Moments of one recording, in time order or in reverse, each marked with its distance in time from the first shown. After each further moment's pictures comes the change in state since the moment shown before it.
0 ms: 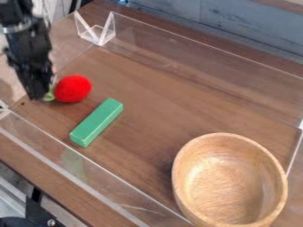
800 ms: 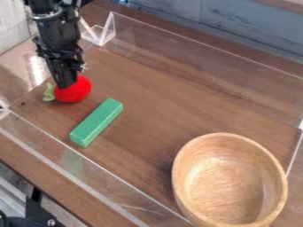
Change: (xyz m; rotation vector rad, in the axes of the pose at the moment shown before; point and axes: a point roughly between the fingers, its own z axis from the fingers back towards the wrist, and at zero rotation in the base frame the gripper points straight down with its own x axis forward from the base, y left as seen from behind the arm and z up) arm 0.028 -0.003 -0.005 -0.039 -0.022 0.003
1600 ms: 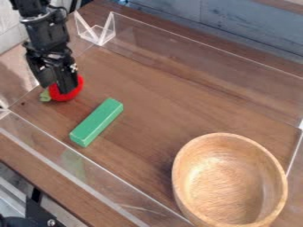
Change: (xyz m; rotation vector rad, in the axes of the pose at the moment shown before) arm -0.007 0.005 0.000 -0.062 0.033 0.046
